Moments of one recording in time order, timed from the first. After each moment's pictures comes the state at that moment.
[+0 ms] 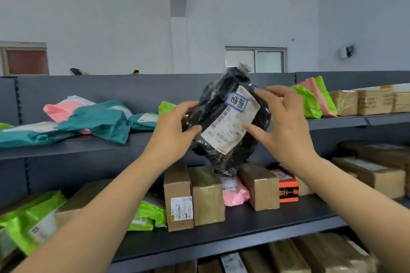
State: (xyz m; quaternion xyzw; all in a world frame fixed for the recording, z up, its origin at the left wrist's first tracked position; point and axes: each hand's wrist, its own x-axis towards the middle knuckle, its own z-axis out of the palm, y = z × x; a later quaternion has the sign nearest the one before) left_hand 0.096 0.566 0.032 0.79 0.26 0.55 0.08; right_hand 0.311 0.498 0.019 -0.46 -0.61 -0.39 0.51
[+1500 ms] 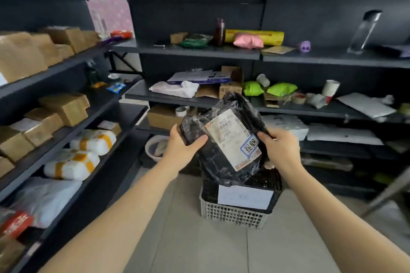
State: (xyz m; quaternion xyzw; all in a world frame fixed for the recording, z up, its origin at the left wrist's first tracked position) left_hand 0.697 -0.033 -0.280 0.79 0.09 -0.02 0.61; right_hand 0.692 -0.270 -0.260 -0.88 0.10 -0.12 0.46
